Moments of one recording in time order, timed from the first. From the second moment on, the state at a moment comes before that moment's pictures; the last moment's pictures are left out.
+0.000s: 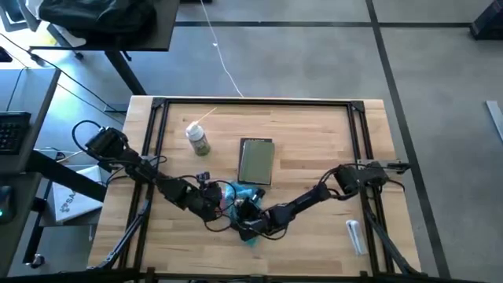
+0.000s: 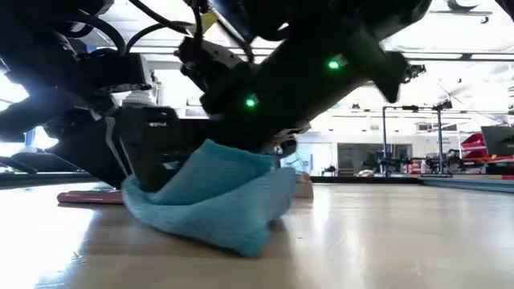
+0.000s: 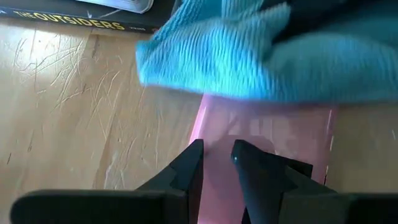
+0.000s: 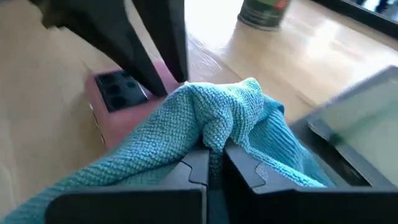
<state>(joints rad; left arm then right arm) -0.51 1.62 0.69 -0.28 -0.48 -0.59 0.44 2.40 1.57 -0.11 0.93 0.65</state>
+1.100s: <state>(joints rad) -0.68 1.29 0.69 -0.48 -0.57 -0.57 0.66 2.16 1.54 -1.57 0.83 1.39</state>
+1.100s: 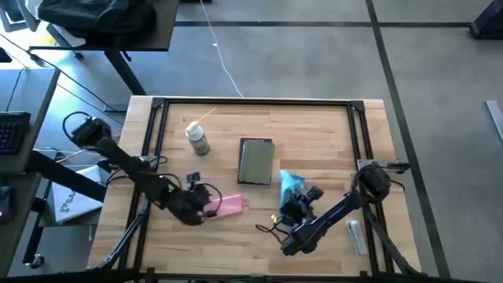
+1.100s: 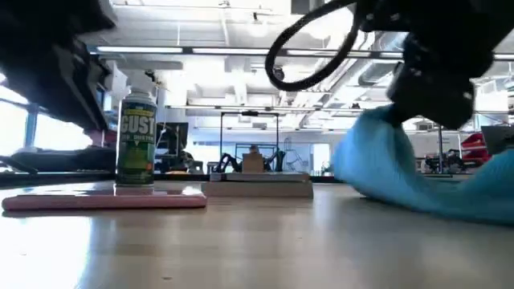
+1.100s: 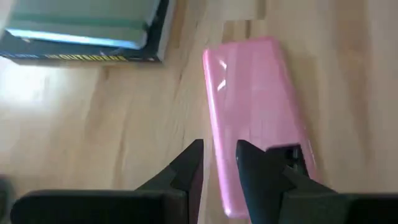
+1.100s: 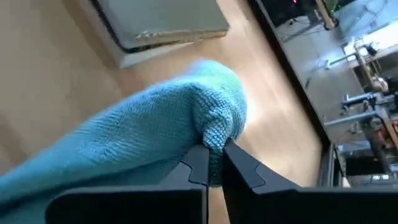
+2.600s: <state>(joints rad) -0.79 1.30 0.45 -0.18 -0.68 -0.77 0.42 1.75 1.09 -0.38 0.45 0.48</state>
